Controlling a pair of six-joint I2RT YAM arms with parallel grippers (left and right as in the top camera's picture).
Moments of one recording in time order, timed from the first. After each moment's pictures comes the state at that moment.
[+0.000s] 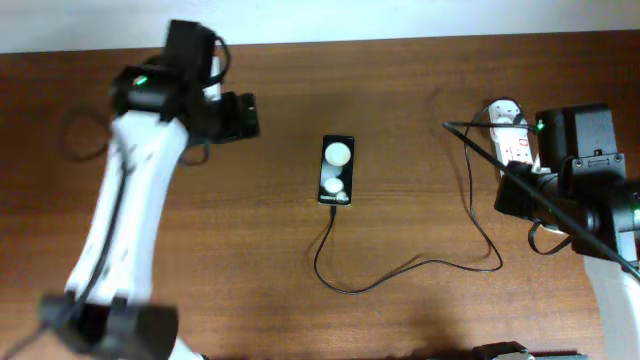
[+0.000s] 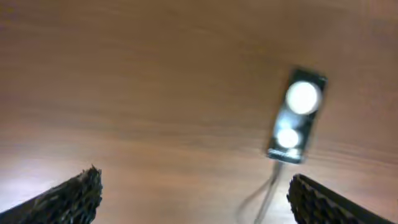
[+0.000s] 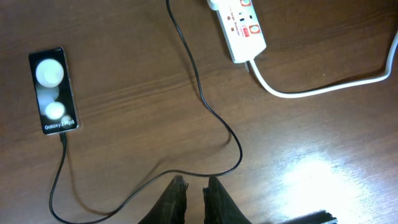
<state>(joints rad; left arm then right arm) -0.18 1.79 1.91 -1.31 0.01 -0.33 0.09 1.24 1.62 -1.50 0.18 0.39</state>
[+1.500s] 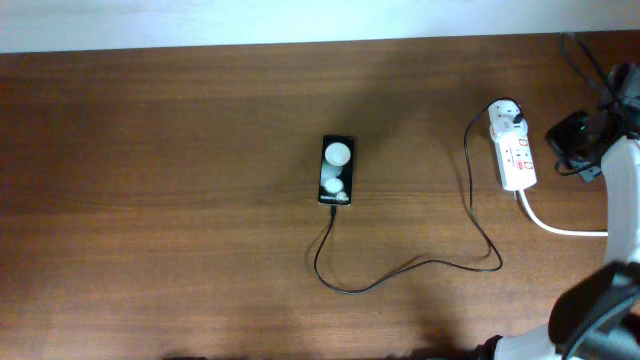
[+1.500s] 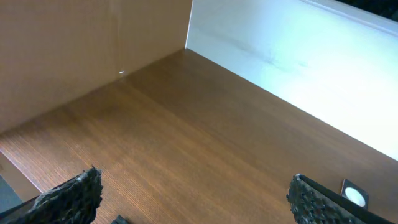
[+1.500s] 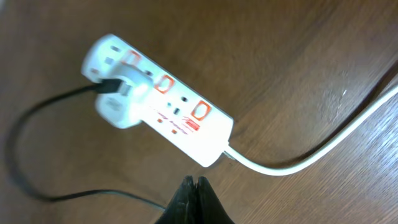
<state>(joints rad) -0.01 0.28 1.62 -1.69 -0.48 -0.41 -0.40 1.67 1.49 -0.94 0.03 0.62</state>
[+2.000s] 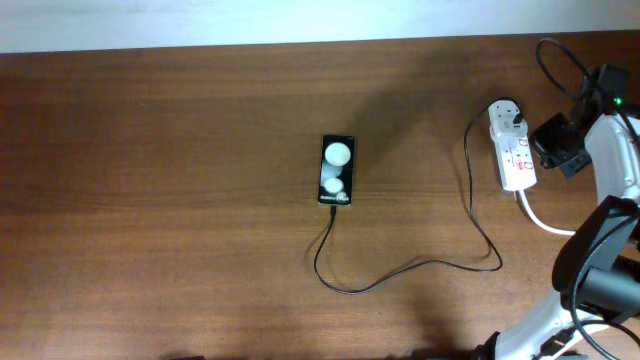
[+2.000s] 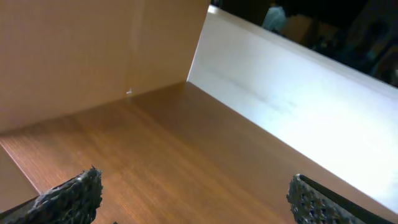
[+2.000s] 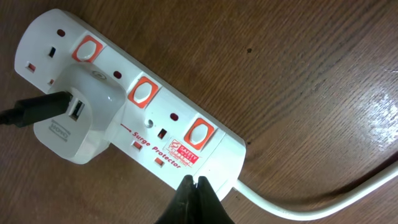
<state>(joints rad) 0.06 0.08 1.62 -1.69 -0.48 -0.41 -0.40 1.94 1.55 -0.90 0.00 0.58</state>
